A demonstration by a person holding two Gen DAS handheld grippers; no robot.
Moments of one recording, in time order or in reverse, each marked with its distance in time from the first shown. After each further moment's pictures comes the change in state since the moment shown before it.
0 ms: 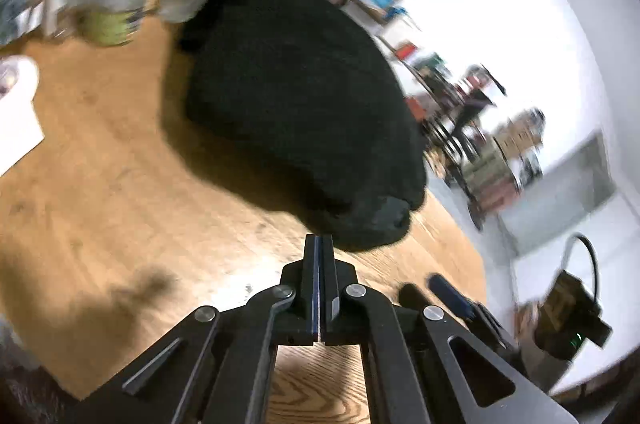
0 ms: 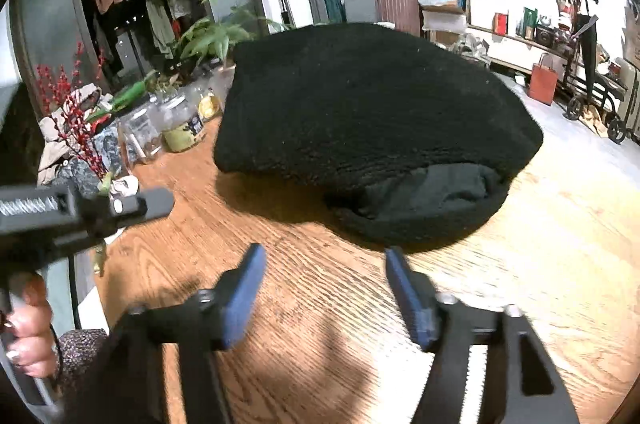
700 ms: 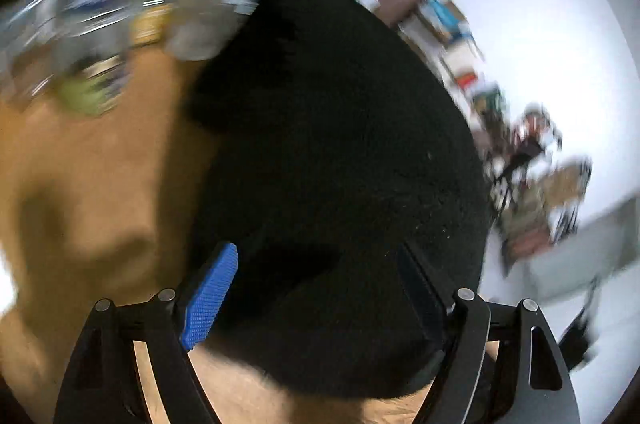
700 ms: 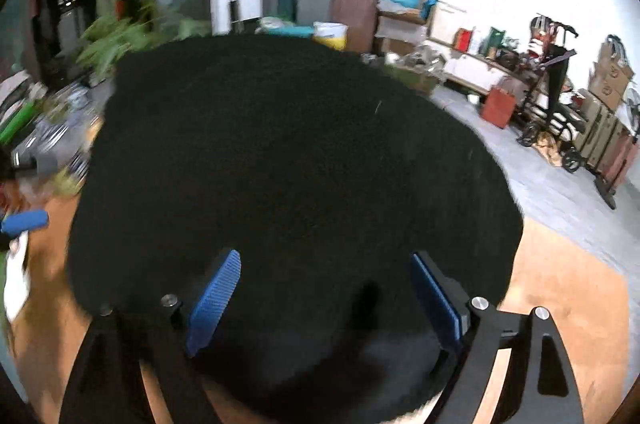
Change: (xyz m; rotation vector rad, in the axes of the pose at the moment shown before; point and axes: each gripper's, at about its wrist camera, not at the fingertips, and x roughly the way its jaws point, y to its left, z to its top) left arm 0.122 0.014 0.172 -0.063 0.057 0.153; right arm 0.130 -0.060 0.141 -0.041 0.023 -0.268
